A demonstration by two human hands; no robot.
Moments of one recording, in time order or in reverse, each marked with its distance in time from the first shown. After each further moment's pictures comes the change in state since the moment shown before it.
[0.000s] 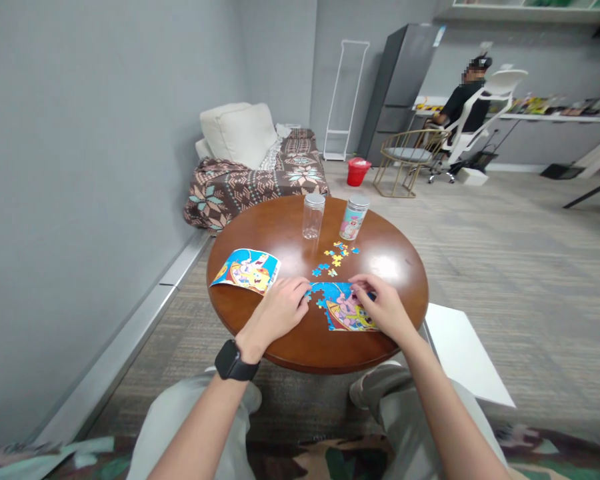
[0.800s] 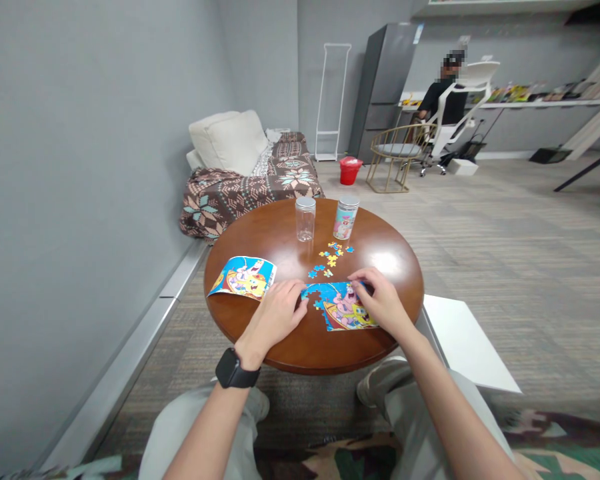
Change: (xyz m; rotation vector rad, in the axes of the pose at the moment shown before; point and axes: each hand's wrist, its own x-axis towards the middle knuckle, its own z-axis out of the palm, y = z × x) left_hand 0.001 0.004 -0.005 -0.015 0.010 -0.039; right_hand 0.002 0.004 -0.001 -0.064 0.118 -0.053
